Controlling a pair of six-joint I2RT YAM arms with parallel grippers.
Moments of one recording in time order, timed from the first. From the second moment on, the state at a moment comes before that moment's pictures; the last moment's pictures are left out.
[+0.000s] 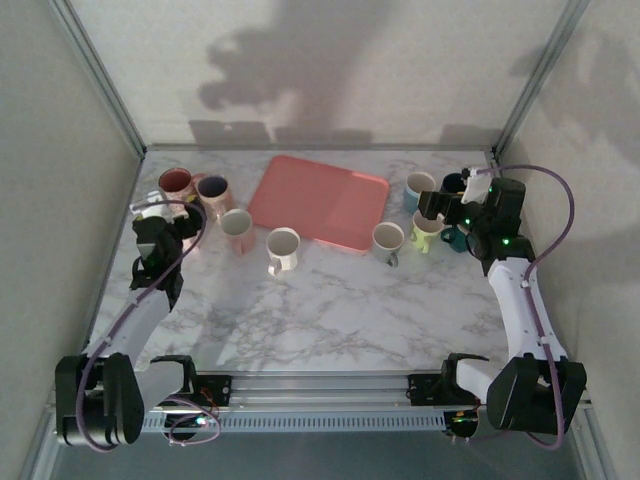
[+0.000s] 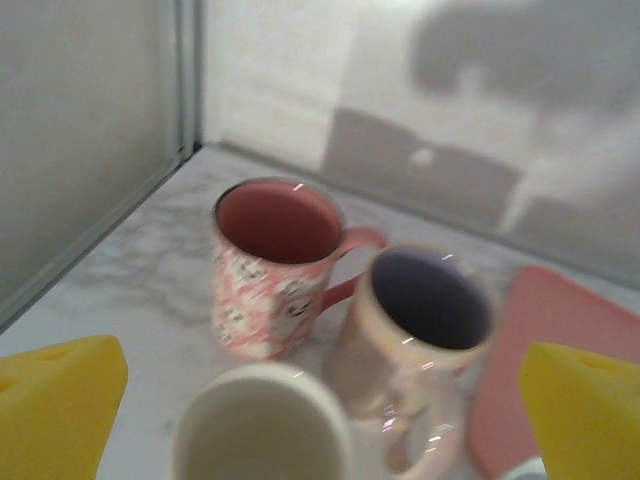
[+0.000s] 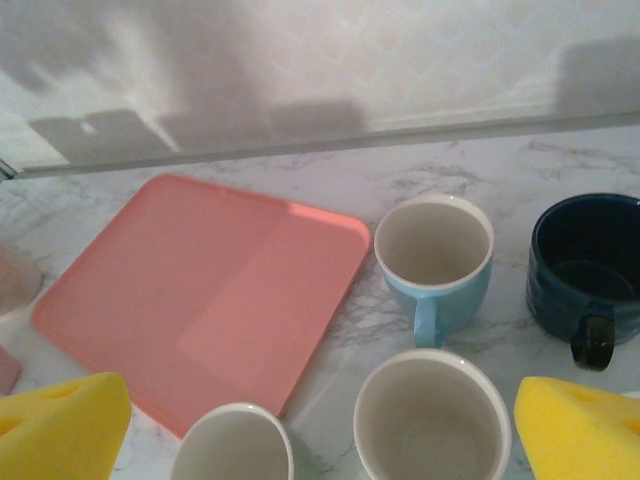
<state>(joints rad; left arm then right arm) 0.09 1.10 0.50 0.39 -0.16 -0.25 -0.06 1.13 0.95 -0.28 -0.41 0.09</state>
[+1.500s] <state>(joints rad) 0.07 1.53 0.22 1.16 -0.11 -0.18 -0.01 1.18 0.64 0.13 -0.22 0.01</state>
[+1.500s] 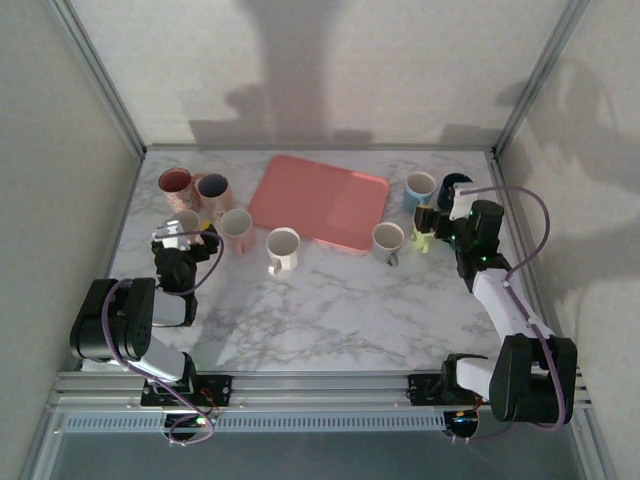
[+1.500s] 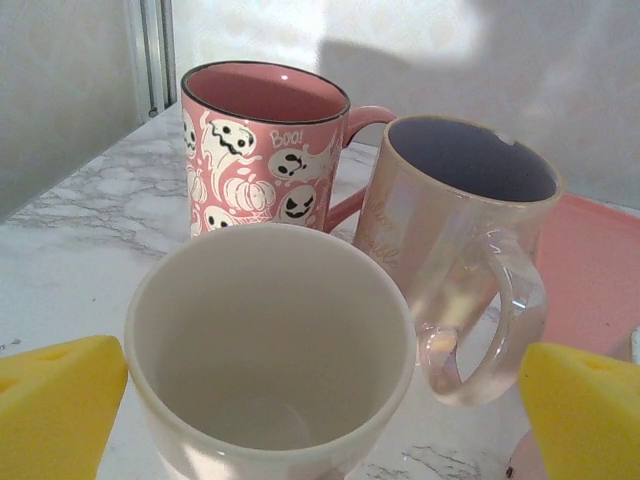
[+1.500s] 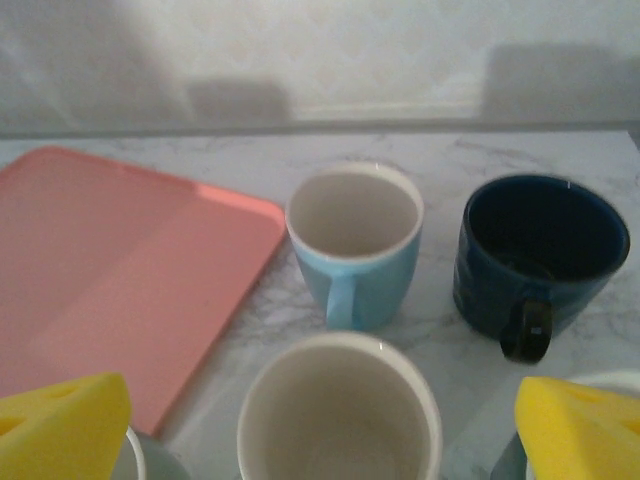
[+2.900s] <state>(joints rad) 0.06 1.53 0.22 1.17 -0.12 -0.17 0.03 1.51 0.38 0.83 -0.17 -0.01</state>
